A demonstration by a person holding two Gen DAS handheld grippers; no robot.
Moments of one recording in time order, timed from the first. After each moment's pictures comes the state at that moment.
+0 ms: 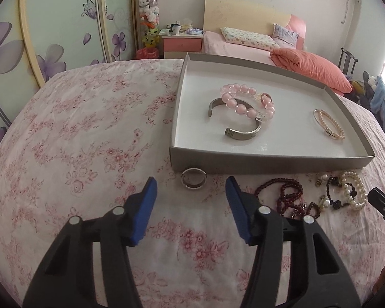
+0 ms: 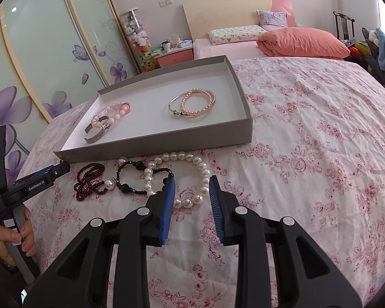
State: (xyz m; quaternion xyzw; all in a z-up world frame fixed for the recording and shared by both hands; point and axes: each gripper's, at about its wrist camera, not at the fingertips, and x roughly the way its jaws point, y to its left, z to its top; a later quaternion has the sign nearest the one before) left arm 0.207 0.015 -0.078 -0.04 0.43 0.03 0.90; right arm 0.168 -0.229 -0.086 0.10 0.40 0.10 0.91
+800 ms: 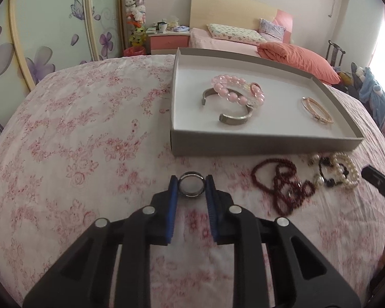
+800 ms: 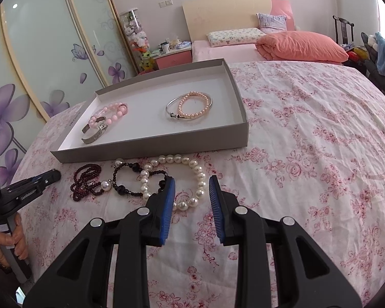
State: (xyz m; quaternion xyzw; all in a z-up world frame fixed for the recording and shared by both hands) left arm 0.185 0.024 -0.078 -0.03 0.44 -0.02 0.90; right arm 0.169 -0.230 -0.084 0.08 0.39 0.09 0.91
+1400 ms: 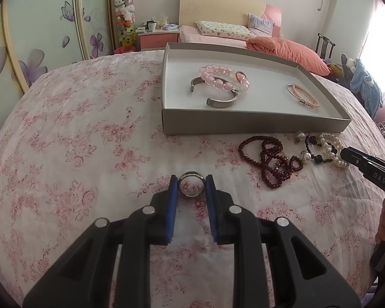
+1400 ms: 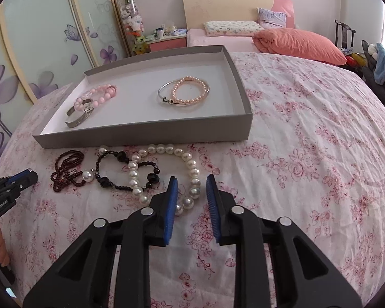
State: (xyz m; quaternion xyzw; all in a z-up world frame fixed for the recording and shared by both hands) left arm 0.165 0.020 -0.081 -0.02 0.44 -0.04 0.90; right arm 0.182 -0.220 -0.095 0.04 0.42 0.06 0.90
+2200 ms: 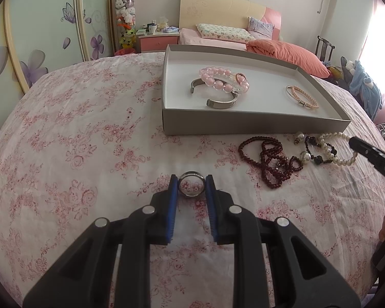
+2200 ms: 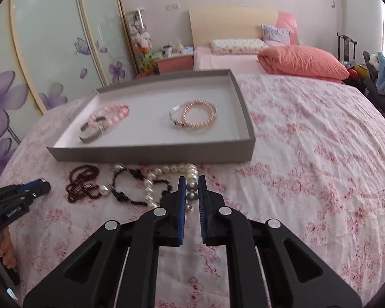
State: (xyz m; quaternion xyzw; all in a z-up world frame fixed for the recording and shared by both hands) left arm 0.162 0.020 -0.082 -0.02 0.43 -0.04 0.90; right arm 0.172 -0.220 -0.077 0.04 0.37 0.09 0.93
